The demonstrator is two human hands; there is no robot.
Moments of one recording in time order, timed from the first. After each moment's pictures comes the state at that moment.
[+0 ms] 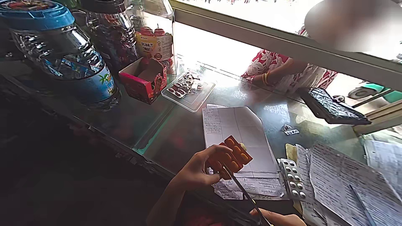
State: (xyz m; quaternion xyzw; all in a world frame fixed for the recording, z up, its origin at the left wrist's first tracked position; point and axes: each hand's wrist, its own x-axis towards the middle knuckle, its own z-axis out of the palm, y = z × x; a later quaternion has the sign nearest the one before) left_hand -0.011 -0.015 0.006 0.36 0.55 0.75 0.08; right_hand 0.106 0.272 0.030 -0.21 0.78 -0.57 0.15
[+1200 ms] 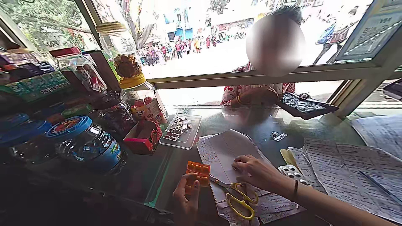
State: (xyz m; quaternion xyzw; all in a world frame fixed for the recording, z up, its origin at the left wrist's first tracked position) left_hand -0.003 -0.044 0.009 0.12 0.79 0.55 -0.25; right_hand -0.047 0.227 0.056 -0.25 0.95 -0.19 0.02
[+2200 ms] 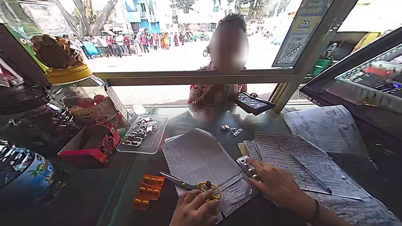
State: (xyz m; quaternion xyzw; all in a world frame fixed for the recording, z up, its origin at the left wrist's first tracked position) left_hand 0.011 0.010 -0.004 0.47 0.81 0.35 -0.10; right_hand 0.046 0.304 0.066 0.08 0.99 -0.06 0.01
